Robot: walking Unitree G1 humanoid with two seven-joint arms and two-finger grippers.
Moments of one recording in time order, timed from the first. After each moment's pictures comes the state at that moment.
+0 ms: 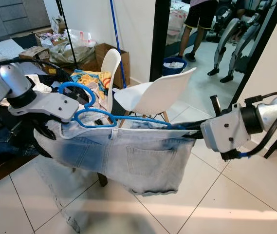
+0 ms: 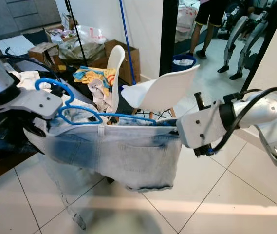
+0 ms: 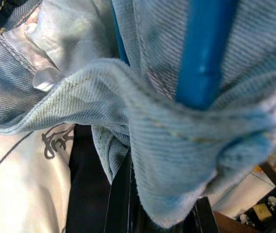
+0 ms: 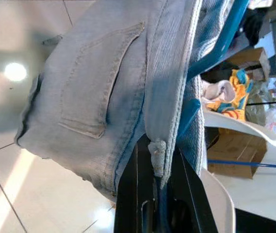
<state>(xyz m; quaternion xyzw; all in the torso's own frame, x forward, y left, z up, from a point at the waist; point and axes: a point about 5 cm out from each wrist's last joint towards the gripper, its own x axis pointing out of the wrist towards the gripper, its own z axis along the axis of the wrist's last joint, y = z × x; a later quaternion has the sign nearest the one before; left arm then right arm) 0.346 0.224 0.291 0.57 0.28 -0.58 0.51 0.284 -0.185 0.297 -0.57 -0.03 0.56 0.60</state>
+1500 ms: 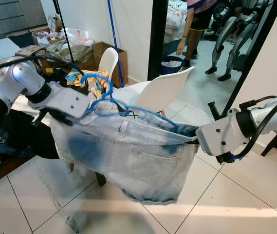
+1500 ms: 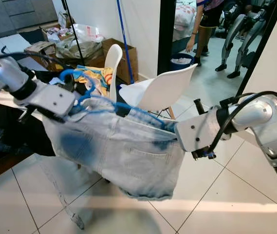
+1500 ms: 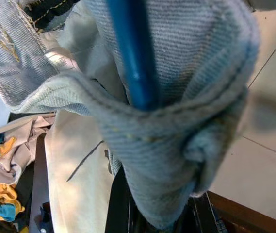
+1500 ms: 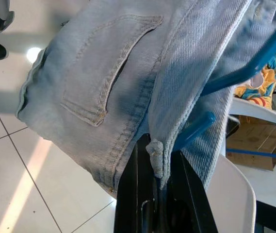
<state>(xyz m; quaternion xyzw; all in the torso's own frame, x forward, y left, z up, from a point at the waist) 0.359 0.215 0.293 0.63 0.19 -0.56 0.50 0.285 -0.188 0.288 -0.59 0.01 0.56 0.58</state>
